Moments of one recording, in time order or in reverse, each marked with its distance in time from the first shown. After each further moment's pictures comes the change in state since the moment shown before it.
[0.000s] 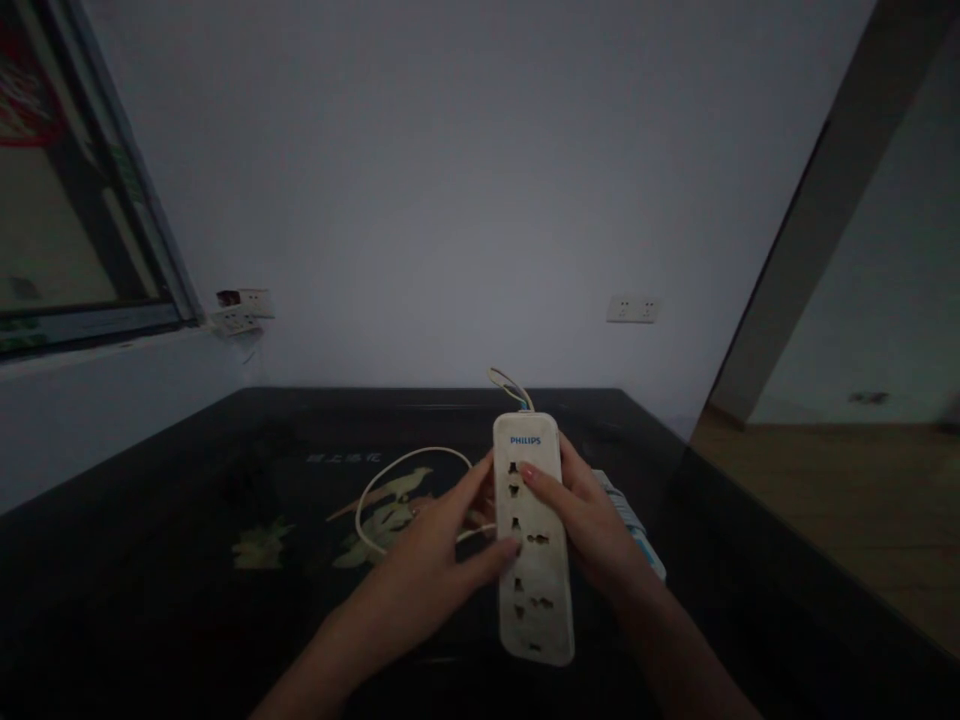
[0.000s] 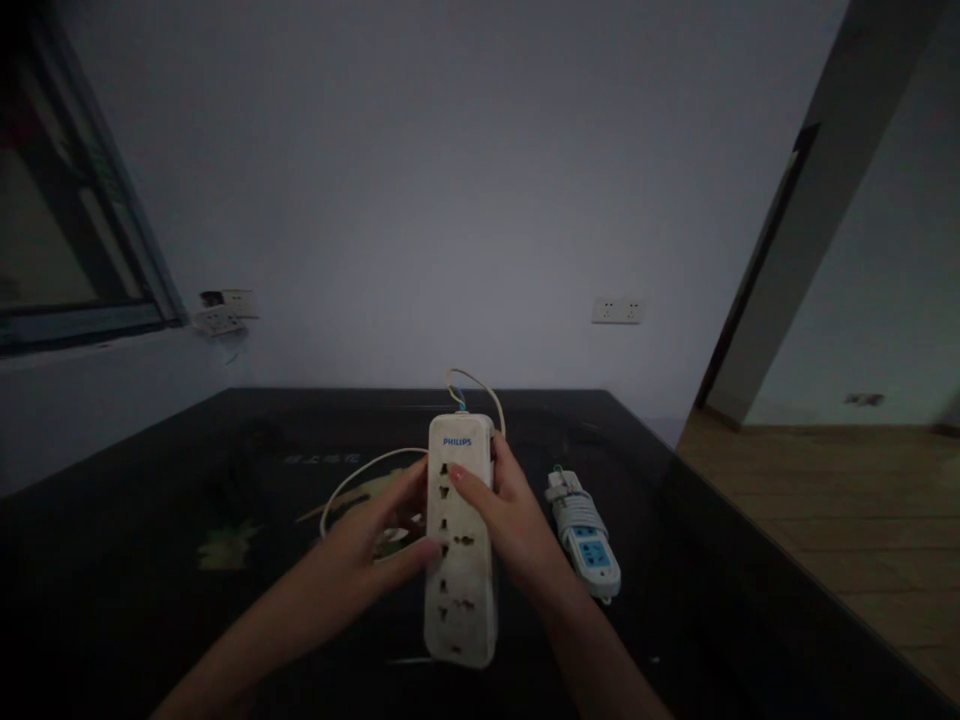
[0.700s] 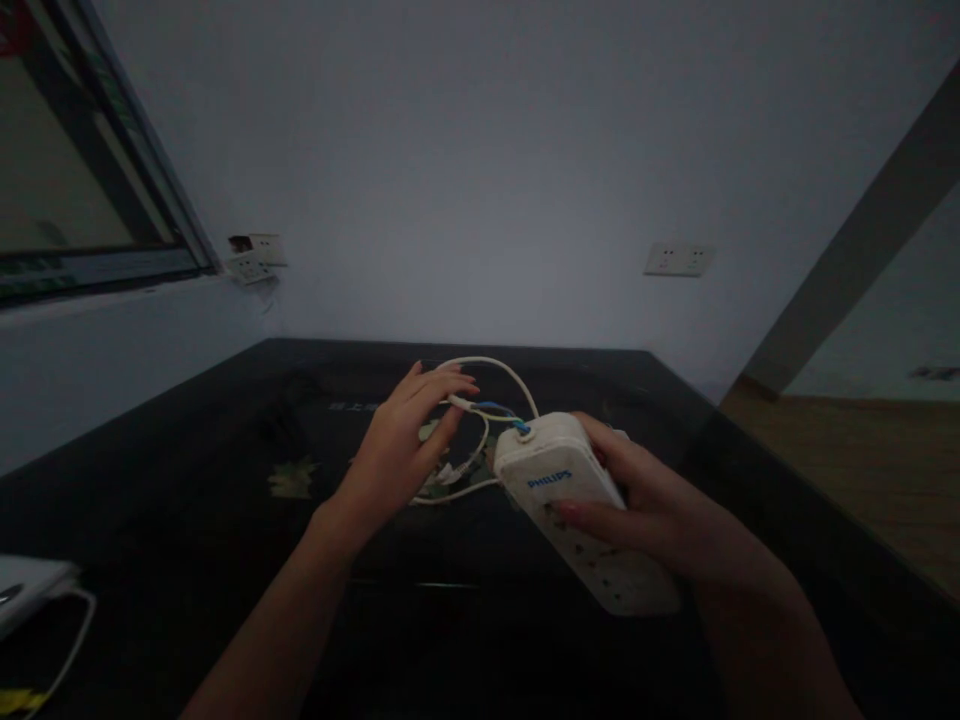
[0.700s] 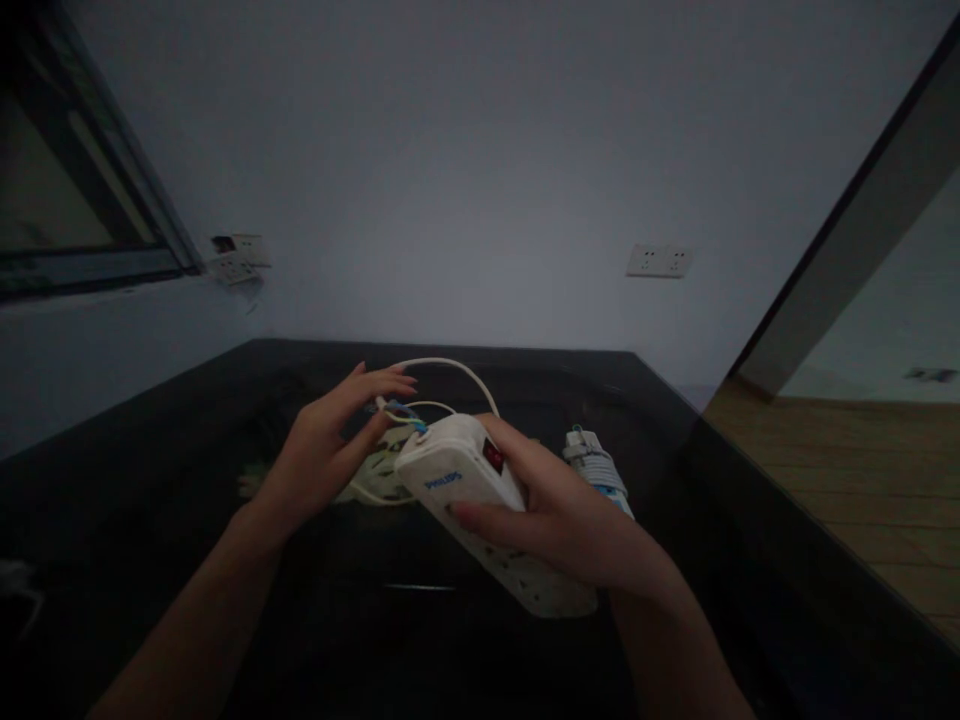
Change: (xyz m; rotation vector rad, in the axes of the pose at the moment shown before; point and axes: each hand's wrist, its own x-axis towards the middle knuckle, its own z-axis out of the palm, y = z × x) left_hand 0.018 -0.020 -0.044 0.519 0.389 0.371; right_hand -0.019 -0.032 -0.024 -0.460 -0.469 -0.077
